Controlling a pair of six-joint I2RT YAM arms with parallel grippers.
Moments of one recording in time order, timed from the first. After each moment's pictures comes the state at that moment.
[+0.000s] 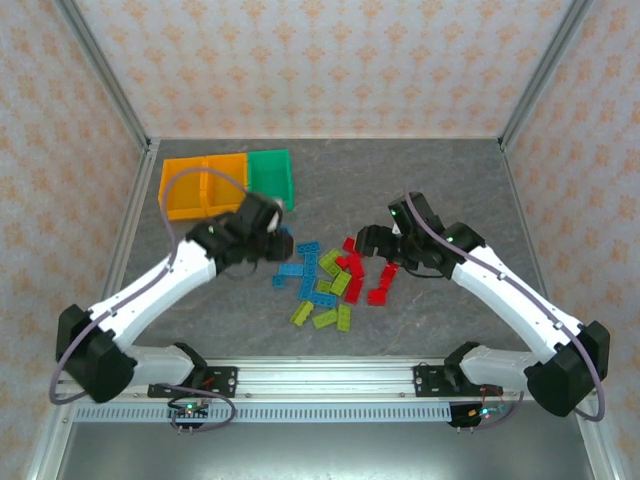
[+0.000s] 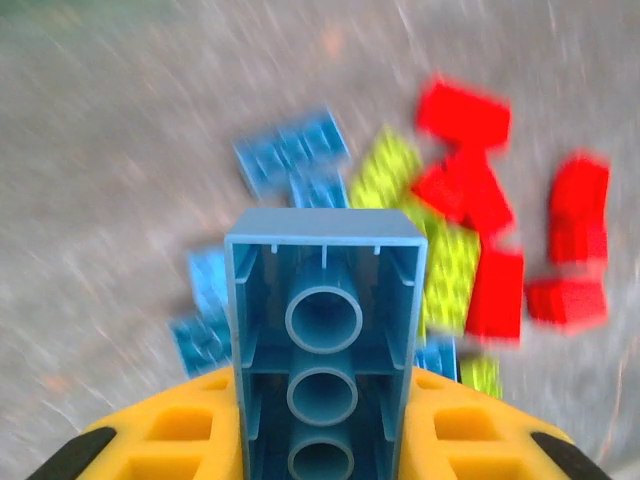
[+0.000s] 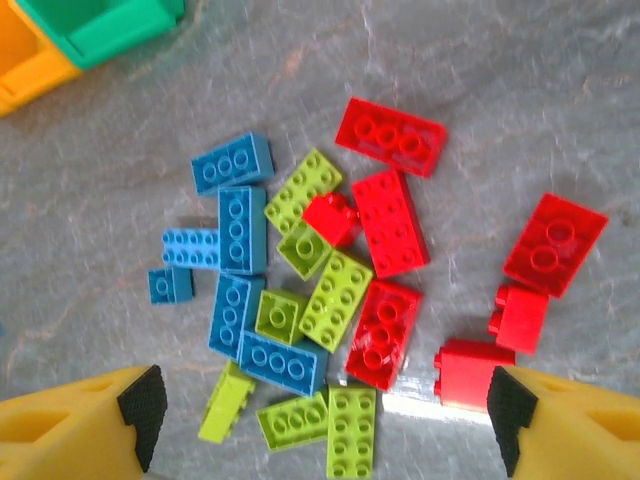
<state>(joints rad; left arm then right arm) -0.54 1.31 1.15 -0.79 -0.01 -0.50 0.60 1.19 1.08 -0.83 -0.09 0.76</state>
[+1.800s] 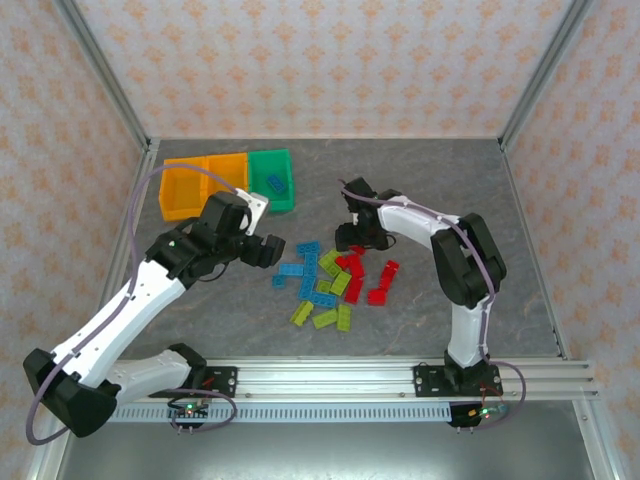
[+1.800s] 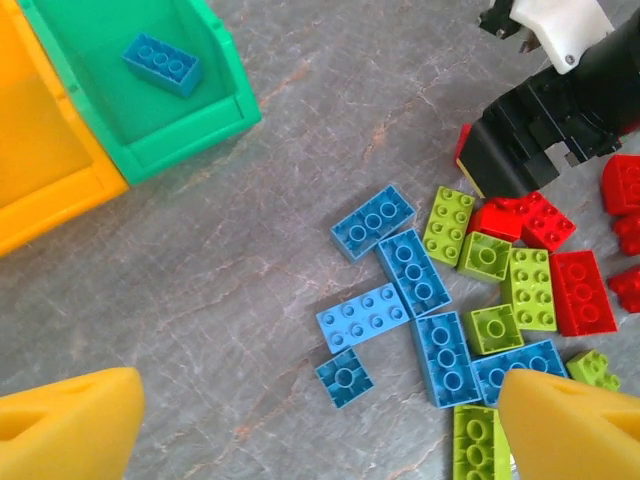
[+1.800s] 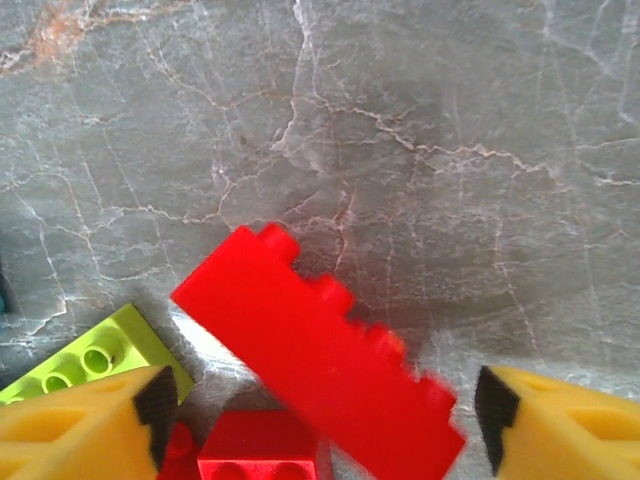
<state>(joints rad) -0.52 1.07 1.10 -0.84 -0.08 -0.11 0.54 1.94 1.36 -0.75 -0.05 0.39</state>
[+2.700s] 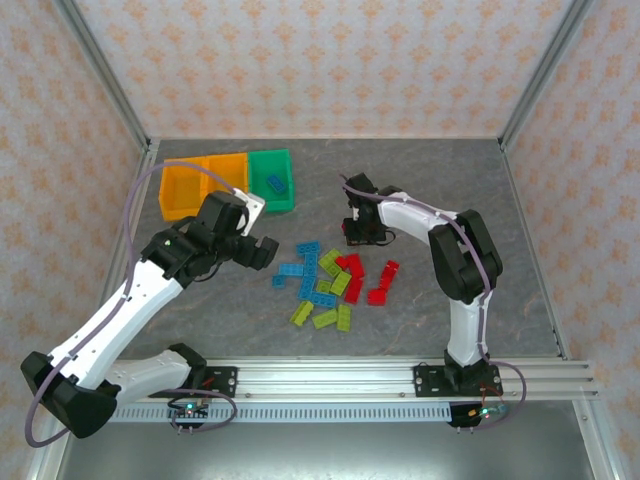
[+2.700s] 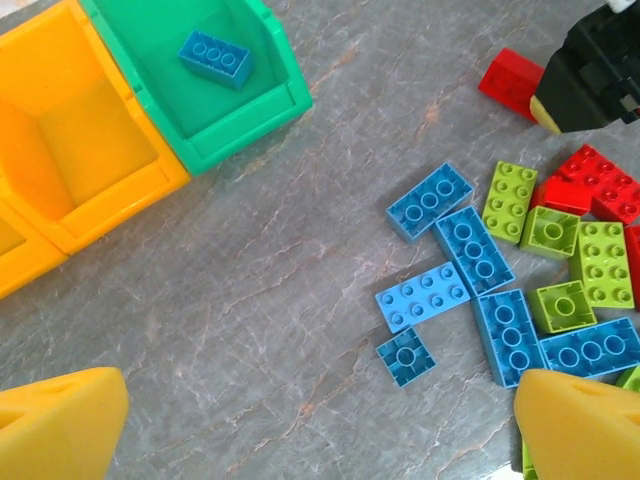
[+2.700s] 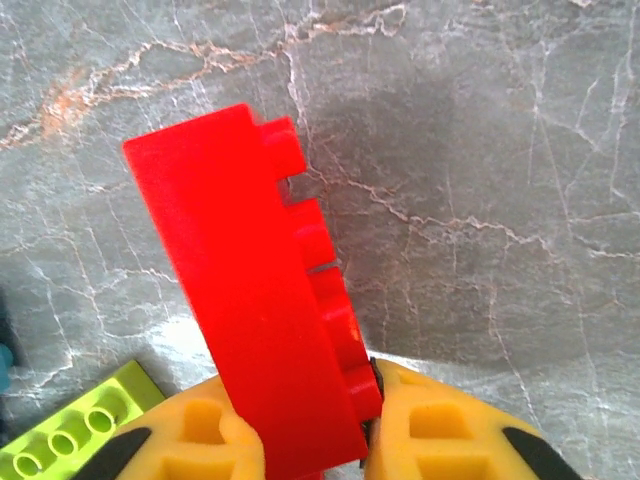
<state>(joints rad) -0.51 1.07 1.12 -0.90 -0.16 -0.03 0.51 1.98 1.40 -0.72 -0.07 0.39</state>
